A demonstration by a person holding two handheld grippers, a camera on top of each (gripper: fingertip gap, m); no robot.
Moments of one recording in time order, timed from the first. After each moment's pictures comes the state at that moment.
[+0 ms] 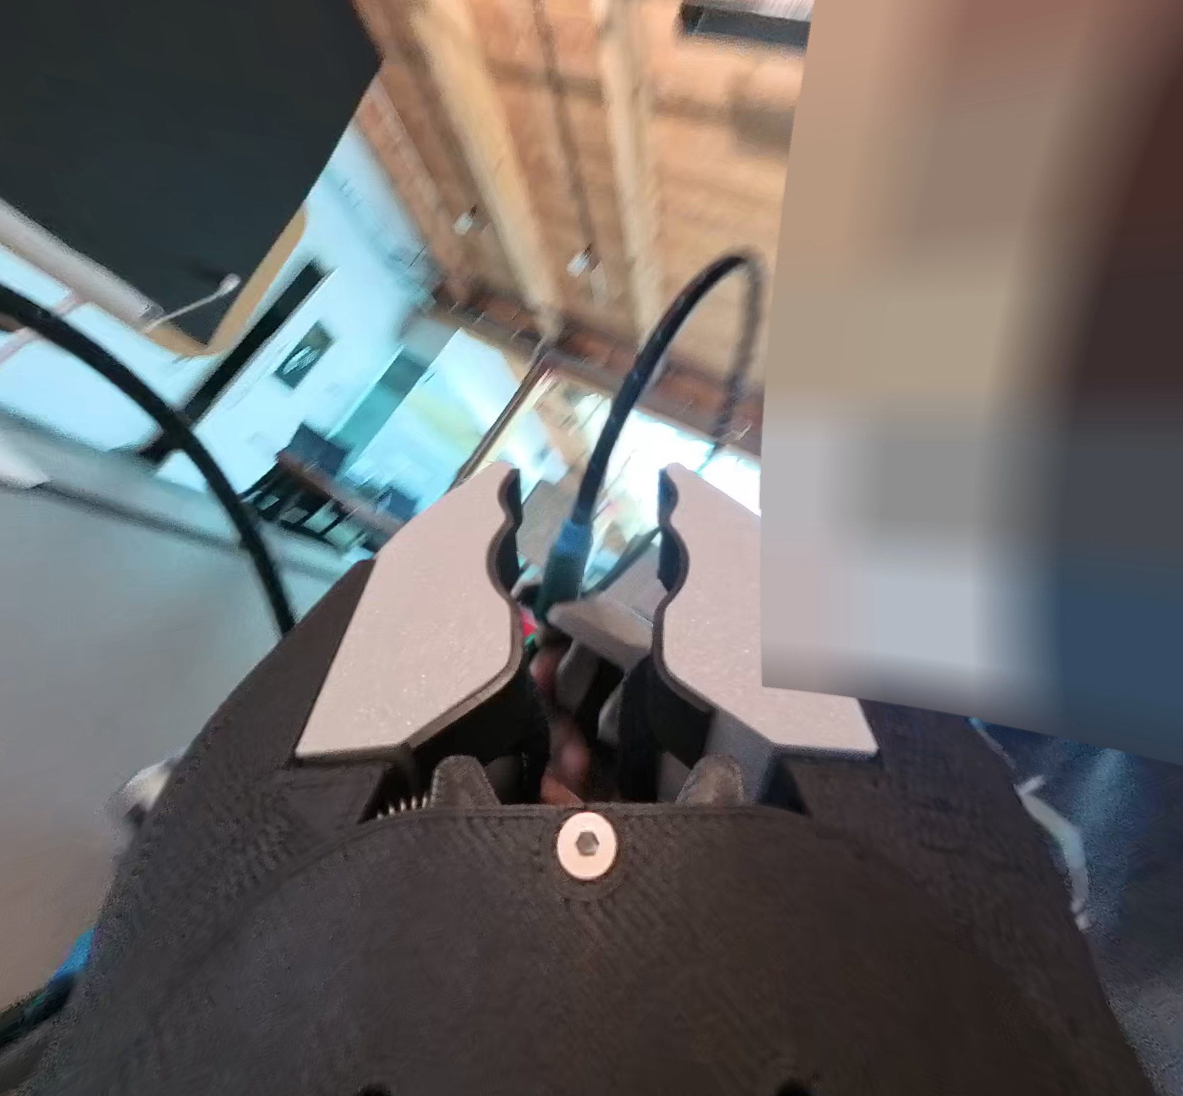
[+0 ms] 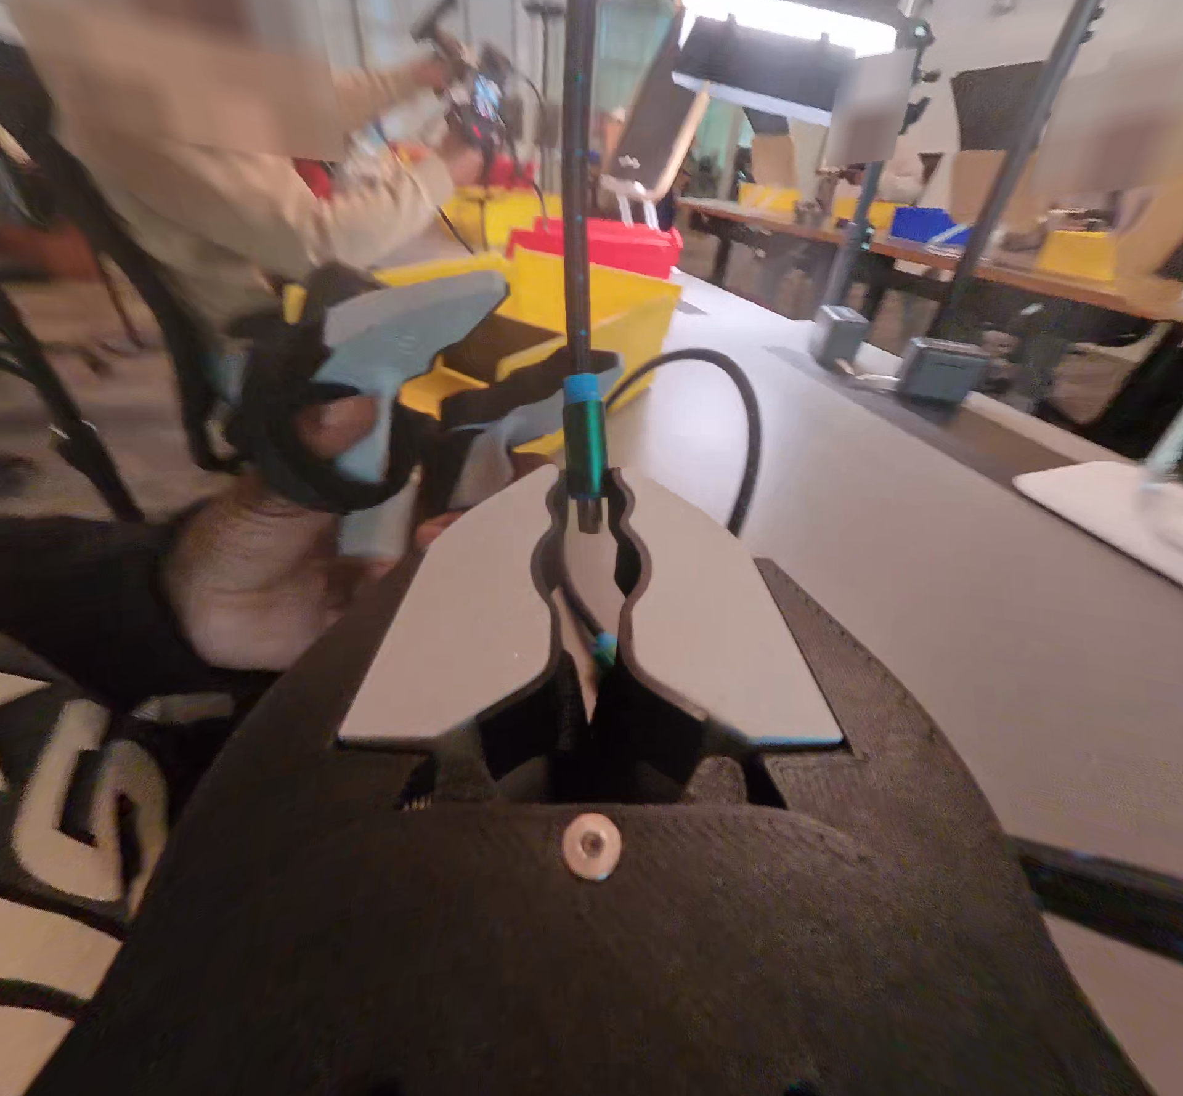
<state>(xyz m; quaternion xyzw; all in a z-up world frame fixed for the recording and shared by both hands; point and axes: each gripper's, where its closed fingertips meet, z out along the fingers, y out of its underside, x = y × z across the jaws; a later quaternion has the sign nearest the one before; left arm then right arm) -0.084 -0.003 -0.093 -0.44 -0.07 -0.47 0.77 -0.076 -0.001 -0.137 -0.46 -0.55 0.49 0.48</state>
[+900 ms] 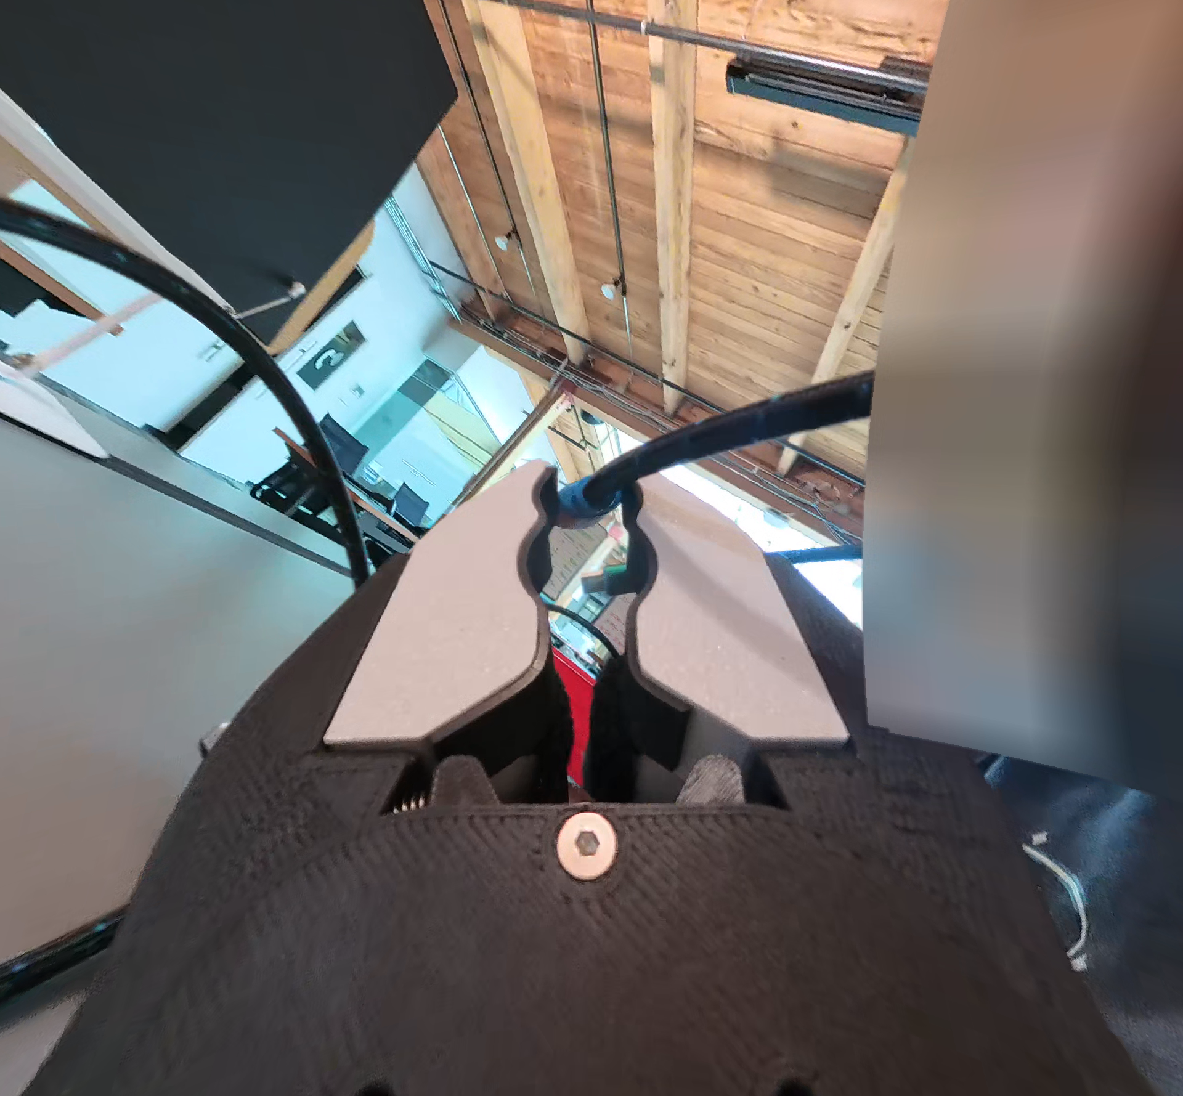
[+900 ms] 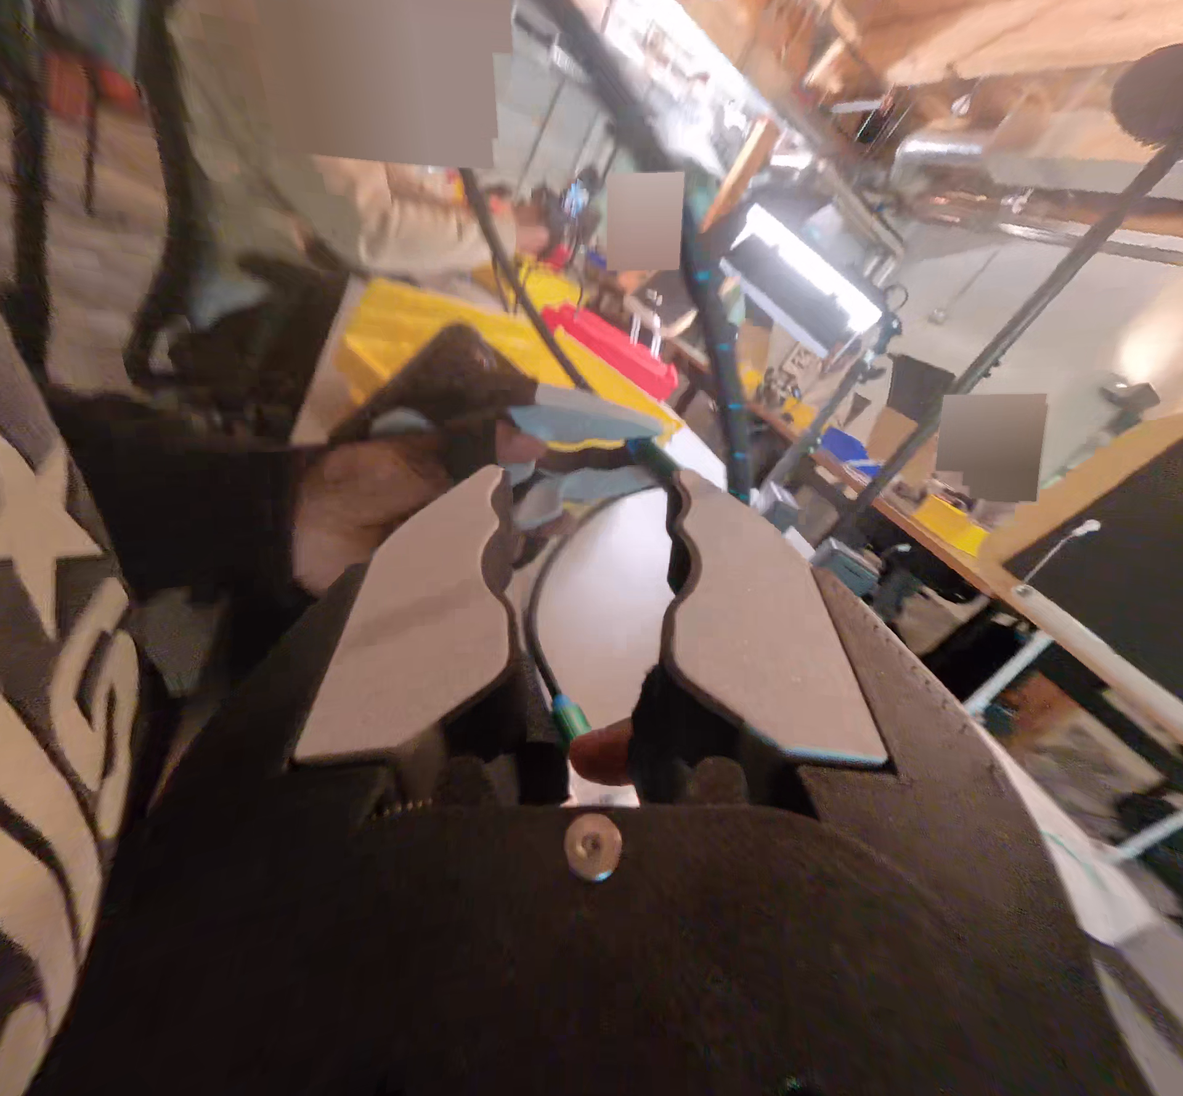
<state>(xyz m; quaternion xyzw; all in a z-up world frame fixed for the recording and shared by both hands) -0.117 -0.009 -0.104 -0.42 -0.13 -0.49 0.75 -0.046 -0.045 -0.106 -0.28 -0.61 0.44 0.60</state>
